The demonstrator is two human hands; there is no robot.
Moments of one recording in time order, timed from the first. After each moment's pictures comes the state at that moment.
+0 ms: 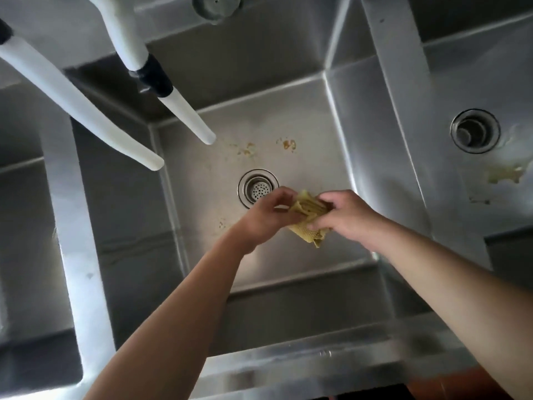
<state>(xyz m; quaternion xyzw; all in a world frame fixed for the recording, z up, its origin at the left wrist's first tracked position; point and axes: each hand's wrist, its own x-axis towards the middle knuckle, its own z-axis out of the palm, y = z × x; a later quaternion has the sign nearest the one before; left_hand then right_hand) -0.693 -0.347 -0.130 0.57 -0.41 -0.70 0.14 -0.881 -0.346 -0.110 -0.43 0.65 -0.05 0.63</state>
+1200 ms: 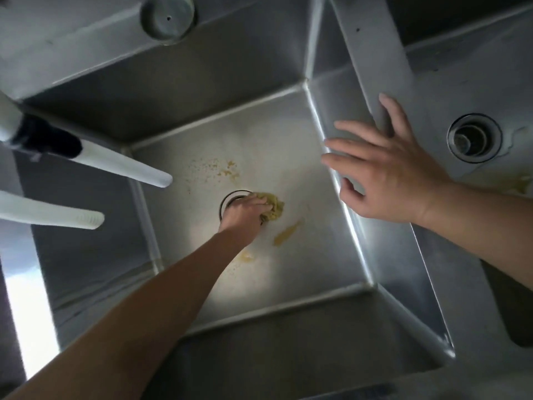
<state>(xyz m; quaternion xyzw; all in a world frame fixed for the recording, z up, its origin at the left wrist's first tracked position) -0.685 -0.402 -0.243 0.57 -0.76 -0.30 -0.06 -0.965 -0.435 -0.094 -0.90 0.44 -0.04 0.01</state>
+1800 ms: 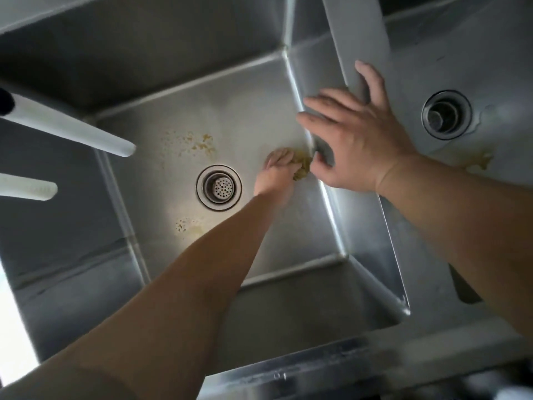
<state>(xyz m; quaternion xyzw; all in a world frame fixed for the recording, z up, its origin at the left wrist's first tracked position) -0.799 -0.412 -0.278 0.54 -0.77 -0.34 -0.04 -0.961 -0.438 -0.083 -0.87 0.49 0.06 0.05</state>
